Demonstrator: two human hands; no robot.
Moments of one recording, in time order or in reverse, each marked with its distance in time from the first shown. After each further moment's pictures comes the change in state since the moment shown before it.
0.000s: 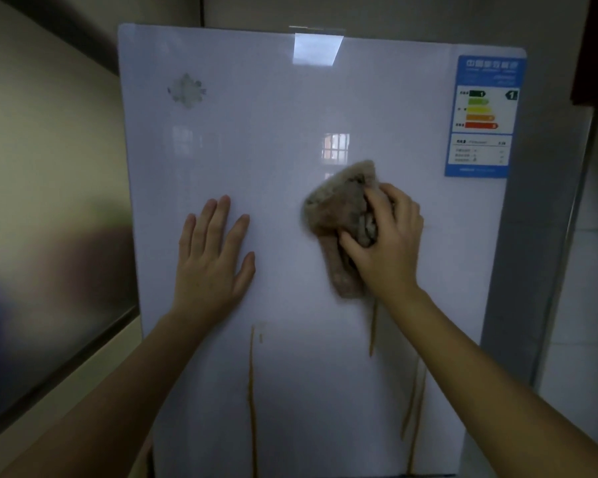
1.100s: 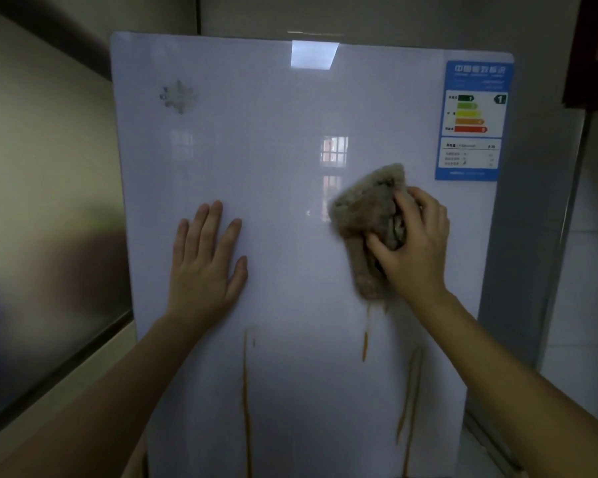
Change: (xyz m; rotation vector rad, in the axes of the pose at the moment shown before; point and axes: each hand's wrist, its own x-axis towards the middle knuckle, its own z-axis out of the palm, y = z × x) left_hand -0.002 0.000 0.002 -0.035 -0.025 -0.017; right_hand 0.000 0.041 -0.030 -0.021 -0.007 -0.011
